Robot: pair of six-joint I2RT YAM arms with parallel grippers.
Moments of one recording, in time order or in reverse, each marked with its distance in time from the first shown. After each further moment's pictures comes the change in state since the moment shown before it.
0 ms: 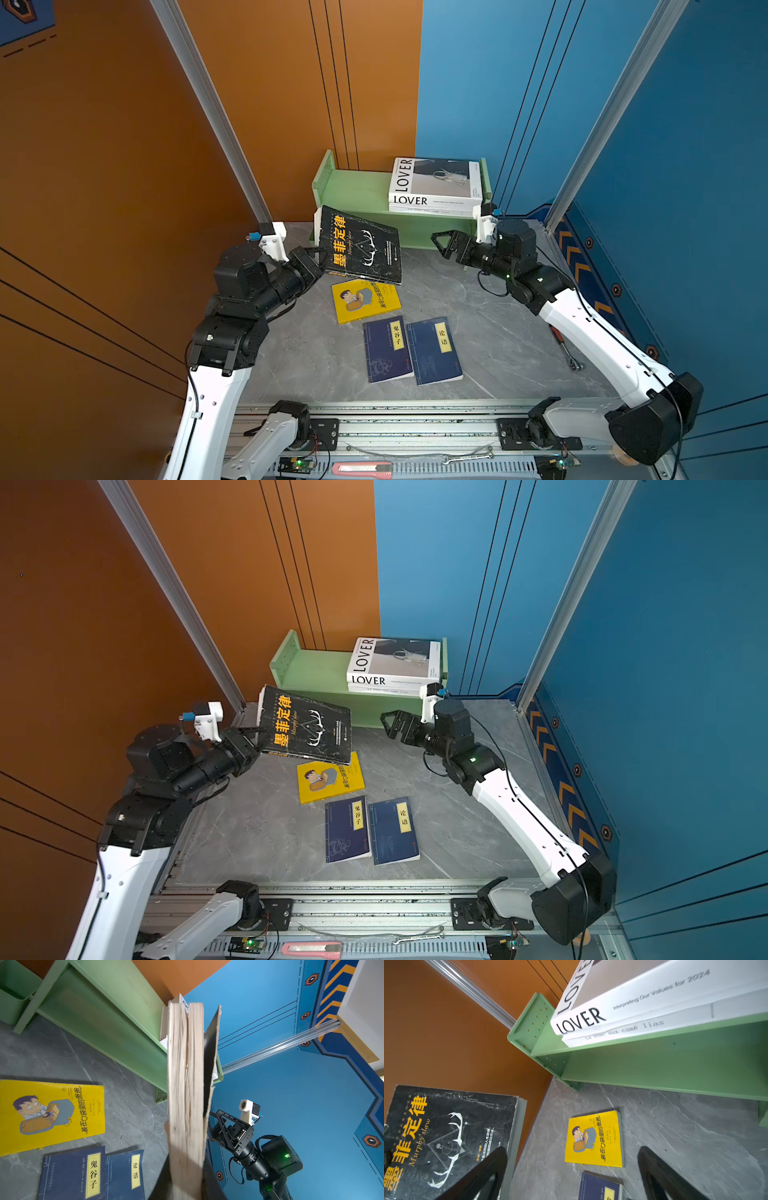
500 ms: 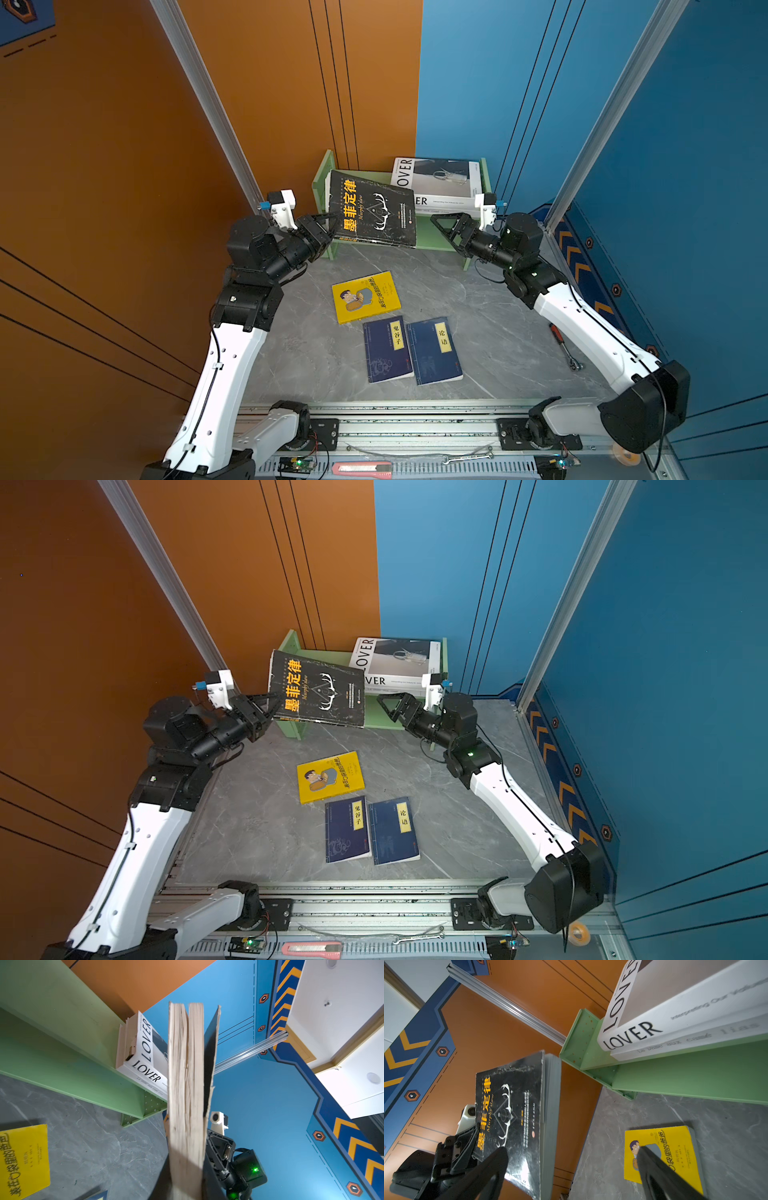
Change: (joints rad) left arm 0.009 0.158 0.011 0.367 0.092 -0.122; right arm -0.061 0.074 -0.025 0.314 -0.265 0.294
